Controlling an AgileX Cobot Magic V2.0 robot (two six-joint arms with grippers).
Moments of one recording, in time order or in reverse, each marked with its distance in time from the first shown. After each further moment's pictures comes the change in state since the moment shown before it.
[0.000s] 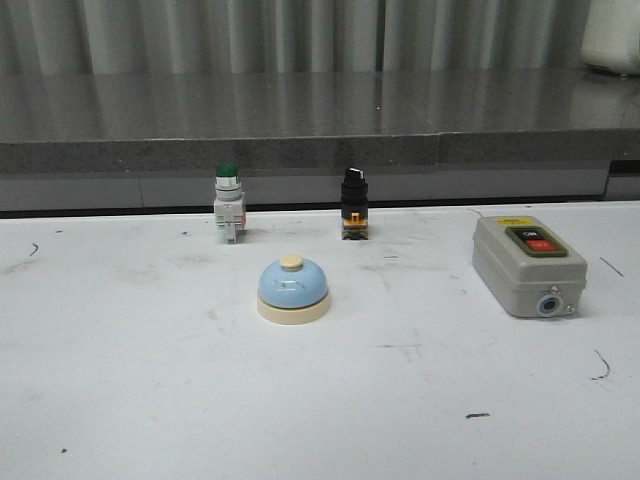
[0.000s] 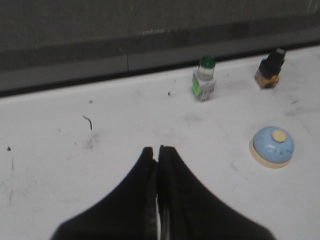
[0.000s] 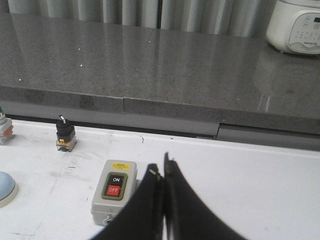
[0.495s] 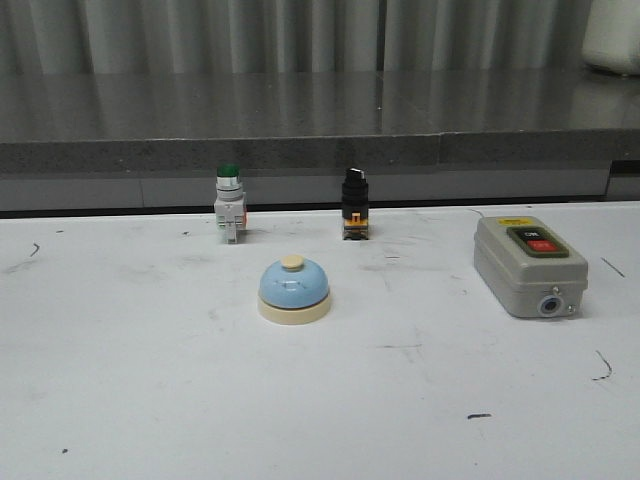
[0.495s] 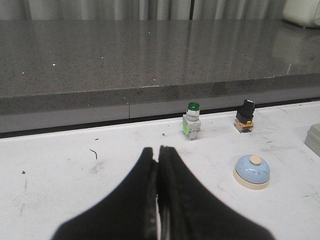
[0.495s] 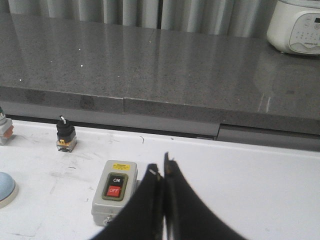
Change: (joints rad) left arm 0.000 -0.496 0.188 0.000 0.065 -0.014; right arm 0.000 0.006 0.000 0.000 -0.002 0.000
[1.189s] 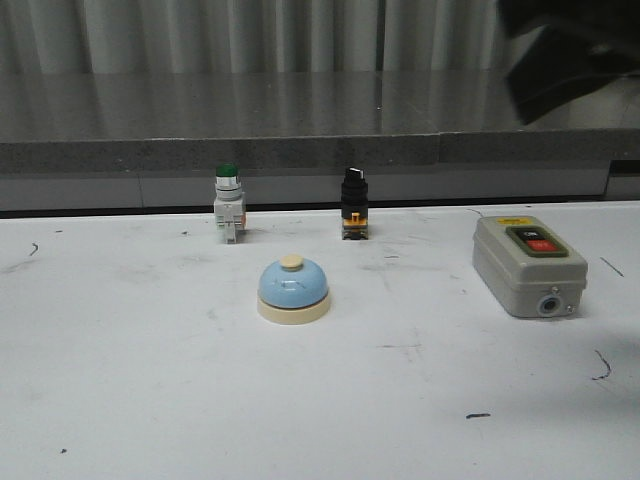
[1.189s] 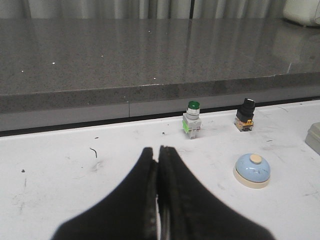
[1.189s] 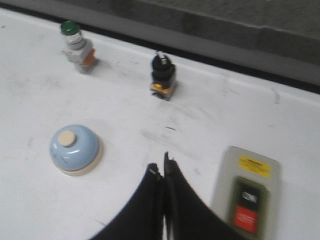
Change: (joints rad) left arm 0.002 -0.001 0.005 0.000 0.000 0.000; right arm 0.380 0.966 -0.358 0.076 -0.180 0.000
